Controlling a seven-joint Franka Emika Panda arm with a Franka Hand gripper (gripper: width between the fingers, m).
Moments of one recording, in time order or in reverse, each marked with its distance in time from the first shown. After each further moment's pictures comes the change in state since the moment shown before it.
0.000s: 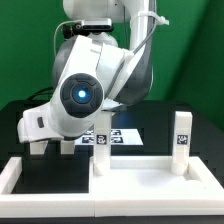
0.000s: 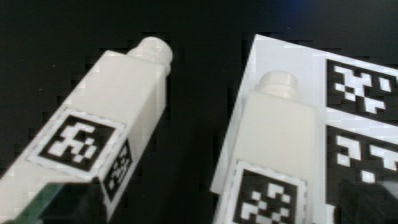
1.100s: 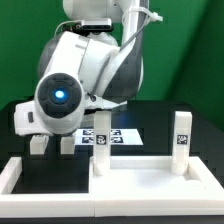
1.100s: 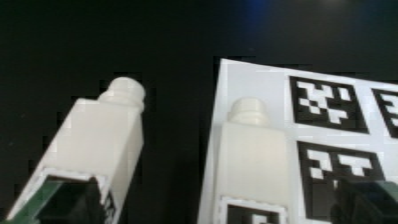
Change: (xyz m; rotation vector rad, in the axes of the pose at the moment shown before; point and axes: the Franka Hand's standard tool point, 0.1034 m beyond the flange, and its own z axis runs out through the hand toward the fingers) arm -0.014 -0.003 0.002 0.167 -0.020 0.105
